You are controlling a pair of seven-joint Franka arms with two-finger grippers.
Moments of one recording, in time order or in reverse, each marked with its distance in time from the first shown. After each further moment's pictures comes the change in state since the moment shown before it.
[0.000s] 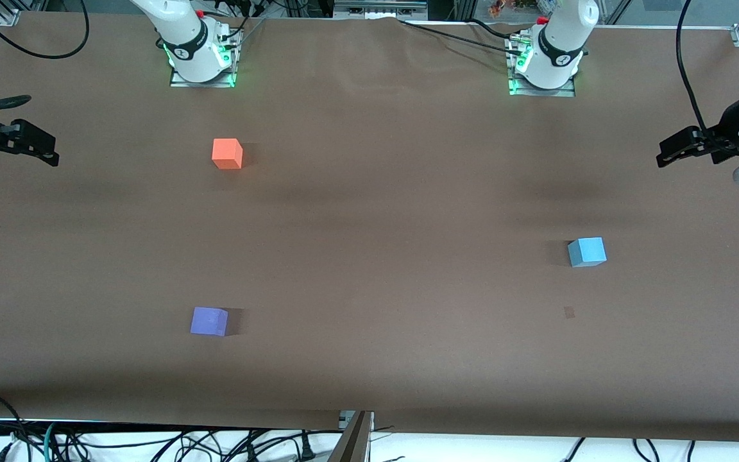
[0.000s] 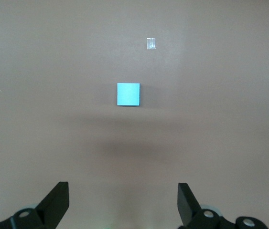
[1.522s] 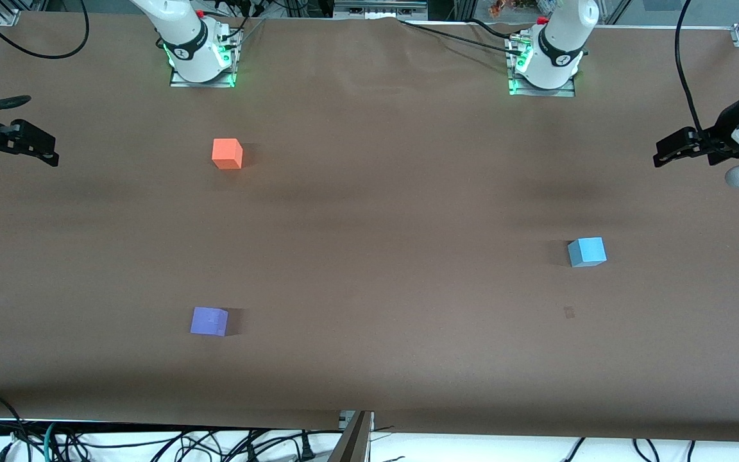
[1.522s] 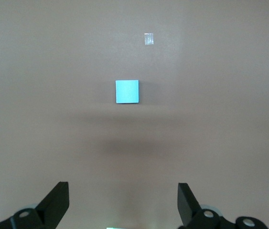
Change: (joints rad) left arm 0.000 0.003 0.000 -0.012 0.000 0.000 0.032; right arm 0.000 0.000 0.000 0.000 0.000 0.000 0.000
